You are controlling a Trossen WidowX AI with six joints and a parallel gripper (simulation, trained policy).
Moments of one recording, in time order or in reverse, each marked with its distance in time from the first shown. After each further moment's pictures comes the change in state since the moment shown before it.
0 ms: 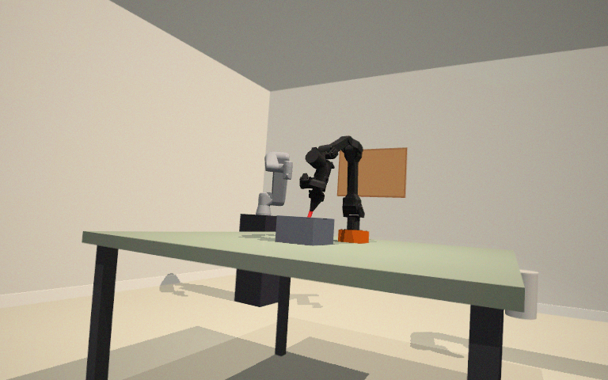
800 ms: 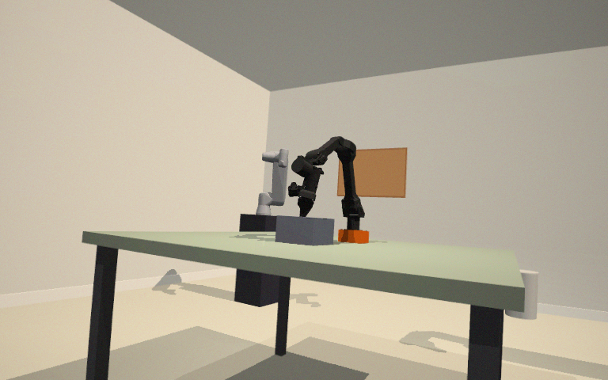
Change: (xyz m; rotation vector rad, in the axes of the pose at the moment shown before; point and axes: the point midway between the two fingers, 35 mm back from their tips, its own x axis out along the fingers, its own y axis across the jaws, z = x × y) arm 0.047 0.013 0.028 -0.070 0.038 -0.061
